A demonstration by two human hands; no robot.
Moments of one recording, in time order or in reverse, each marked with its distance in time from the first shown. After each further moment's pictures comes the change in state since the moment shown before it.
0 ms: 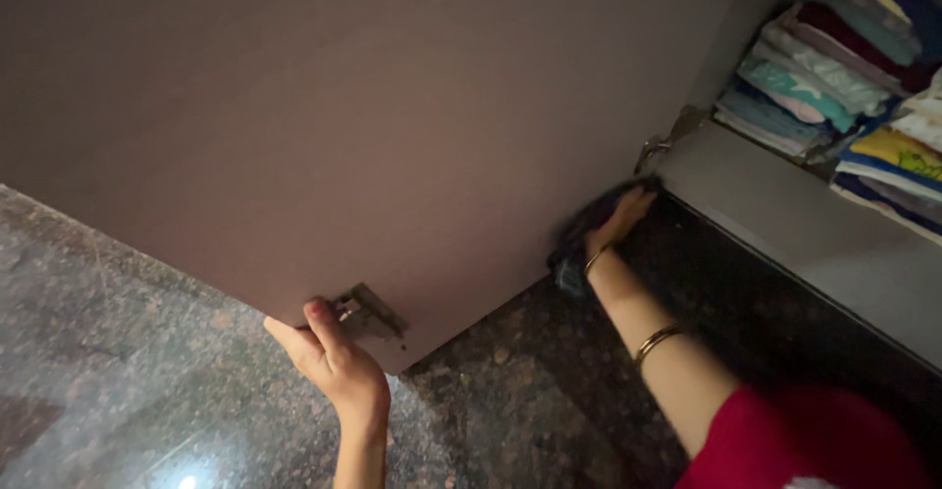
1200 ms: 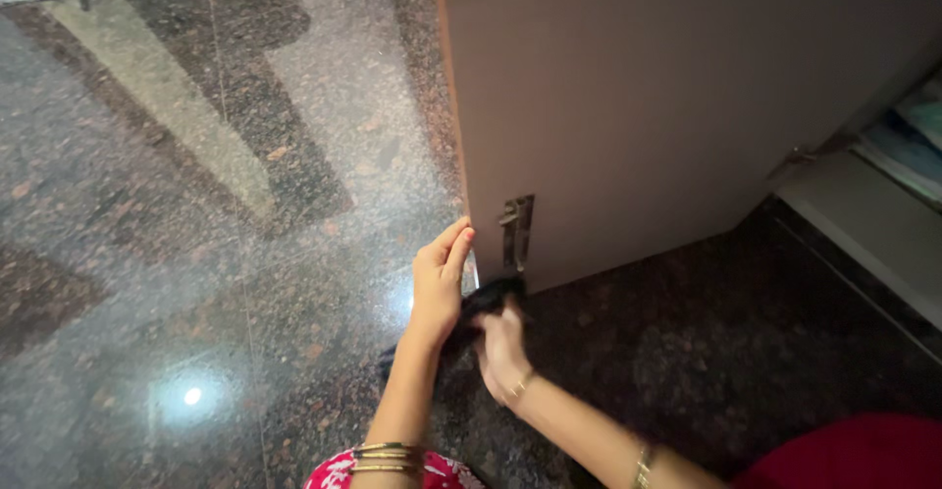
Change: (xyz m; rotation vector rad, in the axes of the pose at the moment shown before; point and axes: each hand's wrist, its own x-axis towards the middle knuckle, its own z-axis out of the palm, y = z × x) left_hand 0.025 -0.036 -0.084 -0.077 -0.433 -0.241; right_hand -0.314 -0.332 -0.107 0.834 -0.848 0.809
